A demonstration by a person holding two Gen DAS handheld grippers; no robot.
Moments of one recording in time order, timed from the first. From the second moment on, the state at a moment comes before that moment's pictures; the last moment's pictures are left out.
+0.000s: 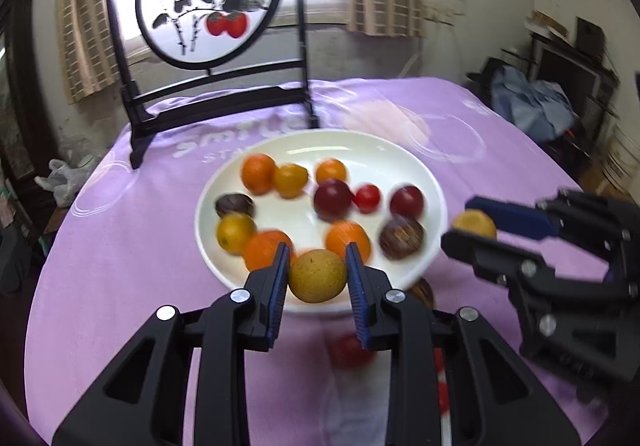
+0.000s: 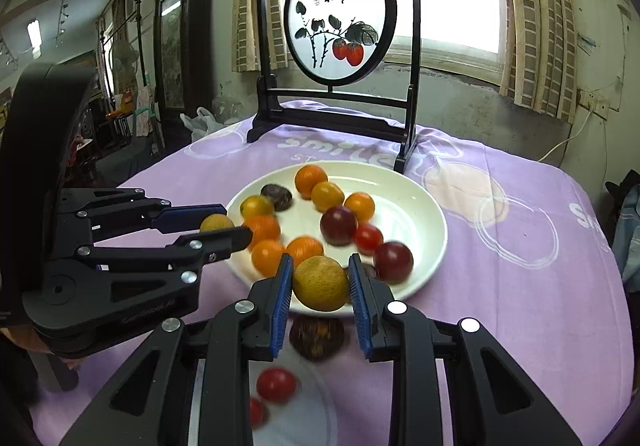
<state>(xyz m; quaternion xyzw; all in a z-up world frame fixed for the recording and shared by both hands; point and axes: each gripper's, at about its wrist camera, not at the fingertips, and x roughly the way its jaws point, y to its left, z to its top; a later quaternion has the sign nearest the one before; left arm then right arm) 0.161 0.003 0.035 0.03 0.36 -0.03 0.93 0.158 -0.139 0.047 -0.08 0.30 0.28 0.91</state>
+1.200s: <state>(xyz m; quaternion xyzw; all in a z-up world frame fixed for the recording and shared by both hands) 0.146 0.028 0.004 -0.04 0.39 0.01 0.92 0.138 -0.163 0.014 -0.05 0.35 0.28 0.89</state>
